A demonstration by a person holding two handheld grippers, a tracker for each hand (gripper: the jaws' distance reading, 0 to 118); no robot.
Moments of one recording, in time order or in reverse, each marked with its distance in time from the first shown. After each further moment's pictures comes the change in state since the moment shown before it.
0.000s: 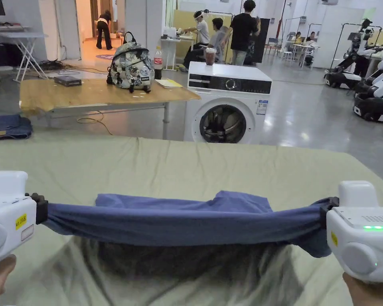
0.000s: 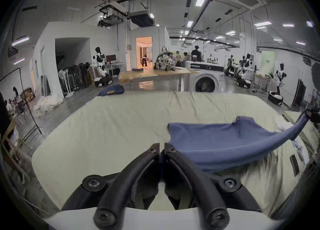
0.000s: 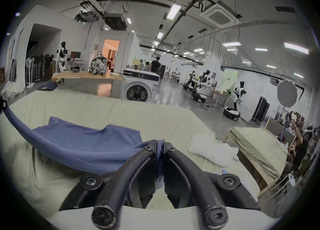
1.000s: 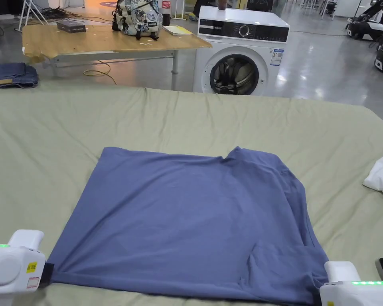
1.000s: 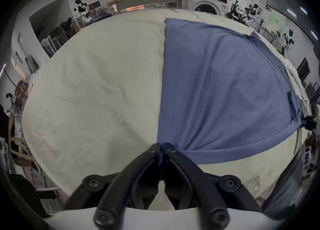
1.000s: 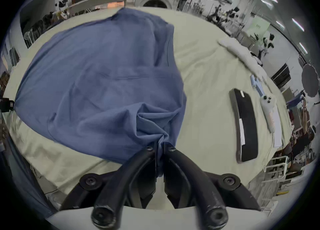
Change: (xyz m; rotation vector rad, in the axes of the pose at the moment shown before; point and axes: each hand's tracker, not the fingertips) left arm -0.022 -0.152 -0.047 -0.615 -0.032 -0.066; right arm -0.003 -0.206 -0.032 -0.732 0.167 0.077
